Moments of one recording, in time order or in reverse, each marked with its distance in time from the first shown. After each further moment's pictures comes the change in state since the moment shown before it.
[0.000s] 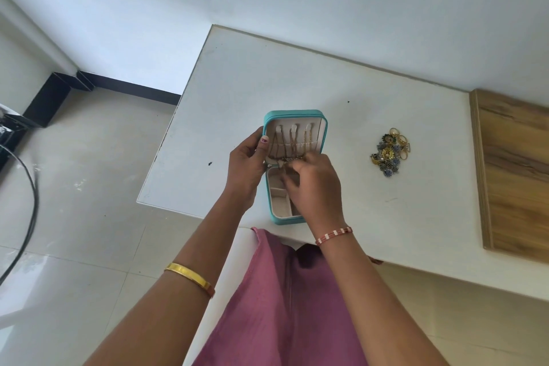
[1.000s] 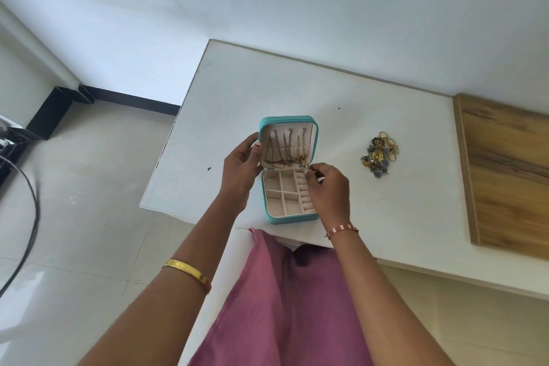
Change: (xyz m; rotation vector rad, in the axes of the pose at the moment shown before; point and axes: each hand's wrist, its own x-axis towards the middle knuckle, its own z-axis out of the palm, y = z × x) left_hand 0.004 -0.004 -0.009 0.029 0.005 -0.027; right_hand -0.005 0.030 -0.004 0.412 -0.029 0.467
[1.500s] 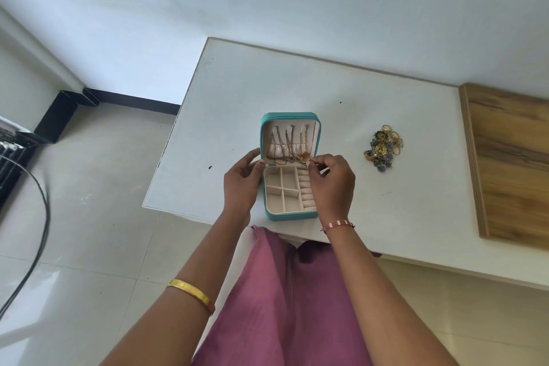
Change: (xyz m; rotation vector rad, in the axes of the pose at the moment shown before) left_hand -0.016 -0.024 -0.005 0.099 0.131 -0.021; right_hand -0.001 -0.002 0.008 0.036 0.239 -0.082
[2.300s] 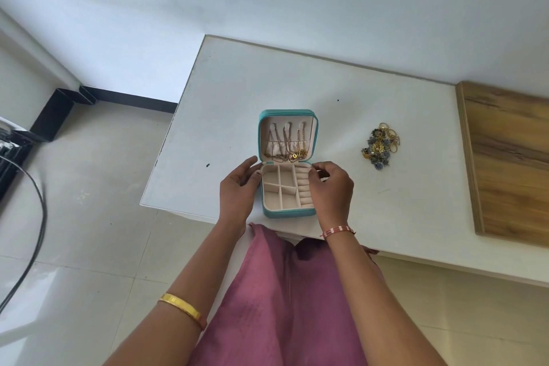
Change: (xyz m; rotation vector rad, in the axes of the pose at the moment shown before) left_hand -0.019 -0.002 -0.007 0.018 -0.019 -0.010; right_hand -0.010 0.000 -0.008 0.049 -0.080 0.192
